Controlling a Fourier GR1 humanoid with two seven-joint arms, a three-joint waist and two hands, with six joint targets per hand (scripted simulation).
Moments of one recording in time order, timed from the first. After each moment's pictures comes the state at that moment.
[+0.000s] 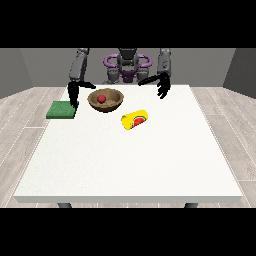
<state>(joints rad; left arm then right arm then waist) -0.56 0.03 0.11 -1.00 -0.31 0.21 -0.30 -0.45 -0.19 -0.22 -0.76 -0.18 0.21 -0.32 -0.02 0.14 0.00</state>
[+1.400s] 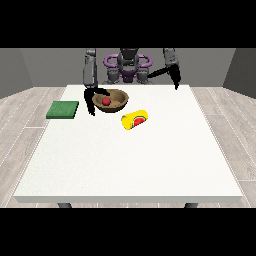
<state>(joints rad) -0.57 0.07 0.06 -1.12 -0.27 0.10 -0.22 -0.45 -0.07 -0.25 -0.68 -0.23 0.10 -0.38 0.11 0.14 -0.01</state>
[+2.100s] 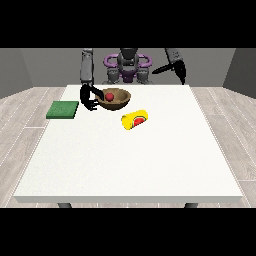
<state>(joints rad) -0.53 0.11 0.10 -1.11 -0.23 0.07 -0.23 -0.47 -0.13 -0.18 -0.65 -0.10 -0.11 -0.16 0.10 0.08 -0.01</state>
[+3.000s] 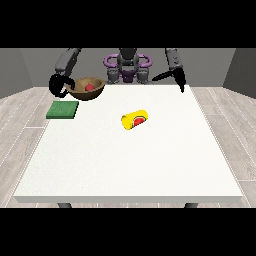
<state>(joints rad) -0.48 0.14 0.16 -1.07 -0.20 0.11 -0.32 -0.56 -0.37 -0.30 -0.72 -0.24 0.09 0.10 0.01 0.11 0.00</state>
